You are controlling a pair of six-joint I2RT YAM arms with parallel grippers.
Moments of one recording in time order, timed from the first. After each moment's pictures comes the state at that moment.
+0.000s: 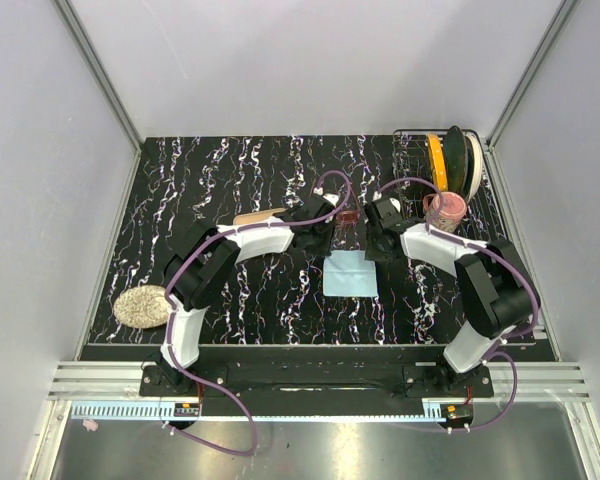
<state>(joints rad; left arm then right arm) -0.75 2.03 1.35 -0.24 0.04 -0.43 0.46 1.65 0.95 -0.37 0.18 0.48</state>
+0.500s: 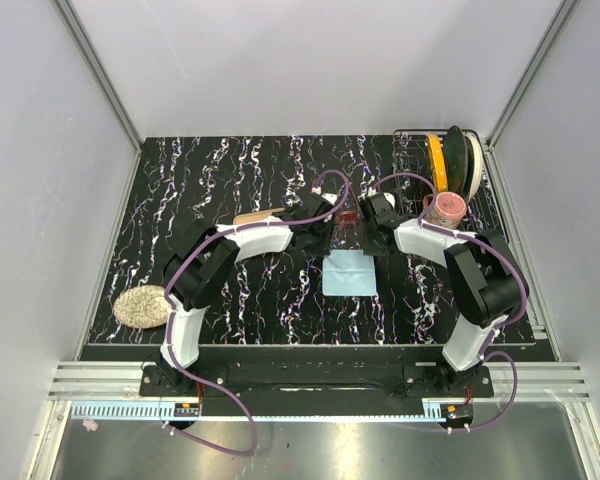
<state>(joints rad) -0.74 2.03 1.35 -0.25 0.04 -0.44 0.46 1.75 1.01 -0.31 0.22 0.43</state>
